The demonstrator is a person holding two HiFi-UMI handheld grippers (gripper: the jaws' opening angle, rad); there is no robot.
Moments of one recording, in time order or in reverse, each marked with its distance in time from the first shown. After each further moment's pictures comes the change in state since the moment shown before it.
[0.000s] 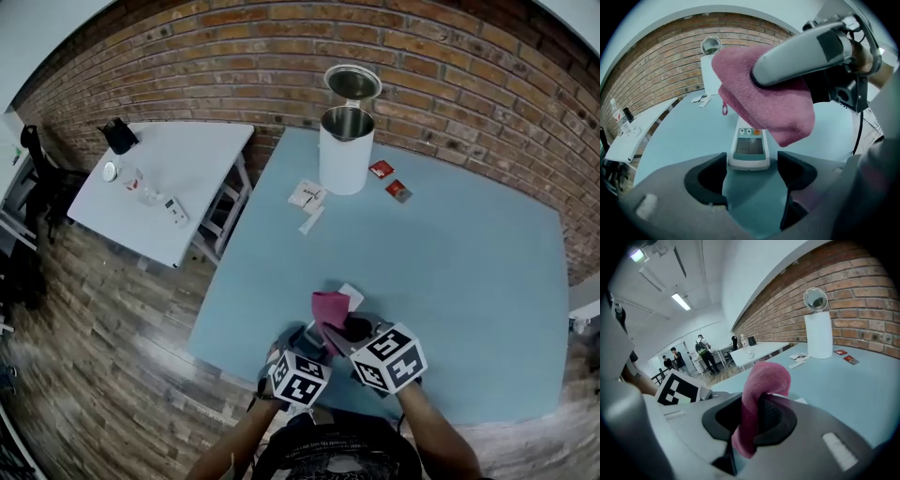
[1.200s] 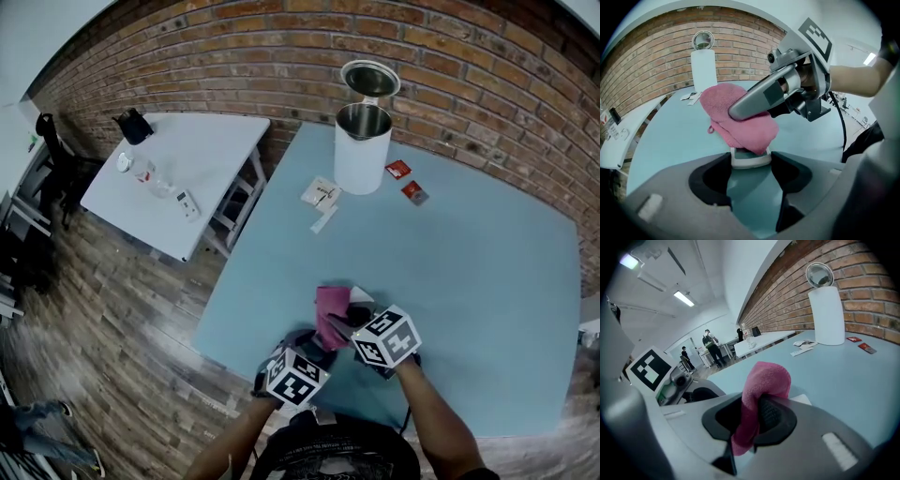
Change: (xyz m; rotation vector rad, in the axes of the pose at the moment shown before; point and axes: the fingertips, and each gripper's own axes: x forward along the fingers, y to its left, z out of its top) left arm 0.003 -0.009 -0.004 0.036 0.035 -0.116; right arm 0.051 -0.037 -0.029 -0.023 0.100 0.108
